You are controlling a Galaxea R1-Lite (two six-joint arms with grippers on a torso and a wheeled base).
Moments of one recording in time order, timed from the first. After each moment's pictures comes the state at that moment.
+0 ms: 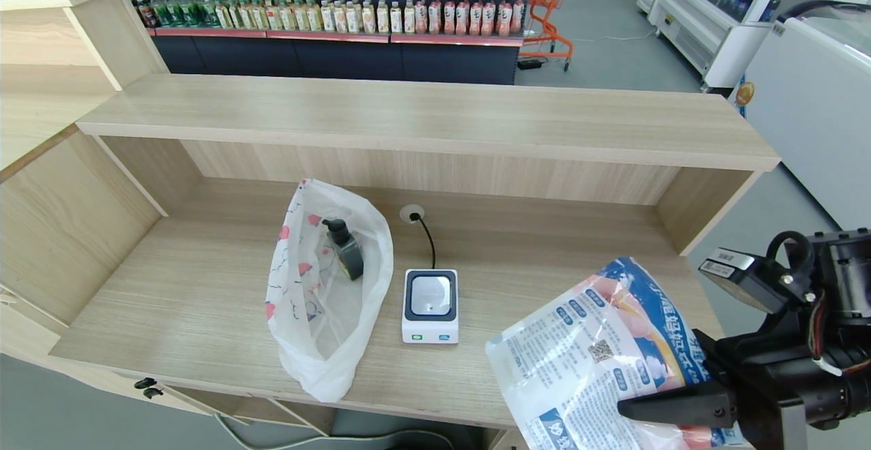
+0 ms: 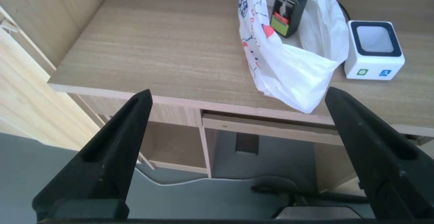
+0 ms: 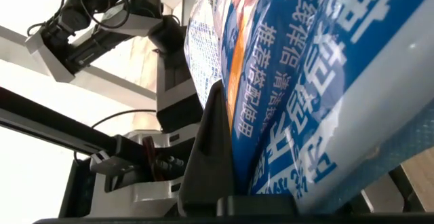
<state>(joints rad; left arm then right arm) 0.00 0.00 0.00 0.00 0.02 0.00 0.29 1.43 -0.52 -0.28 1.17 -0.19</state>
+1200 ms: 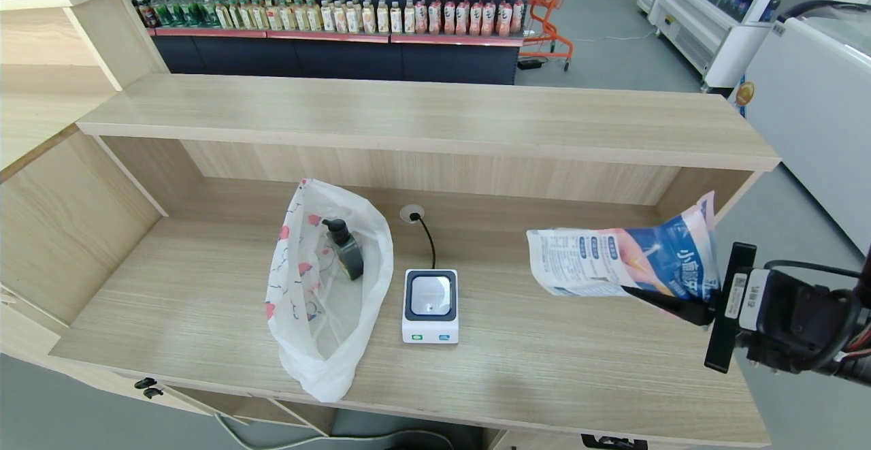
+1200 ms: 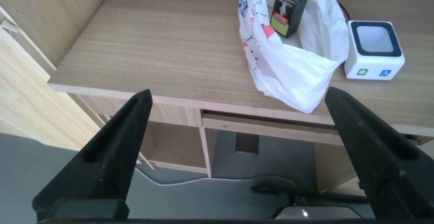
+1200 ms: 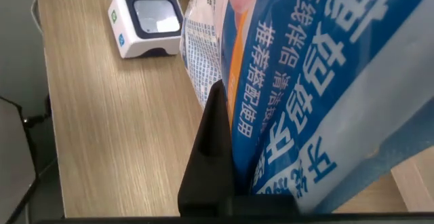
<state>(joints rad) 0.00 0.00 0.00 0.00 0.02 0.00 0.25 1.39 -0.40 -0.84 0.56 -1.02</state>
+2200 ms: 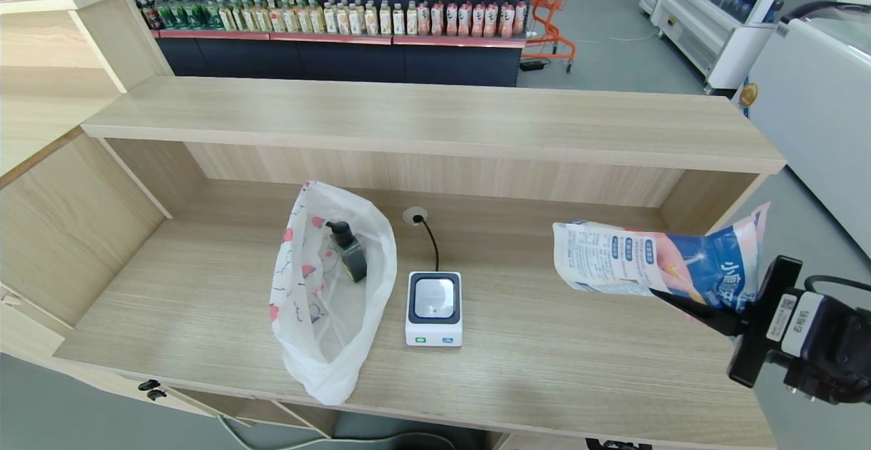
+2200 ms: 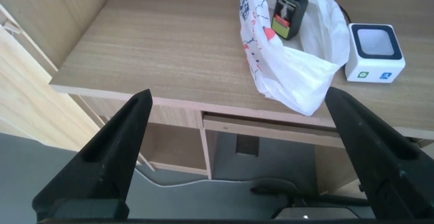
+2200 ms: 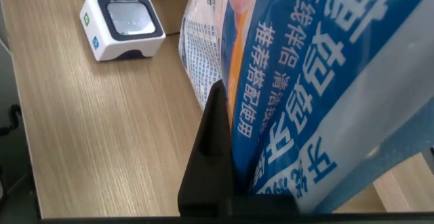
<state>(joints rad) 0.00 0.00 0.00 0.00 0.02 -0.01 0.20 1.36 -0.25 -1.05 0.55 -1.00</state>
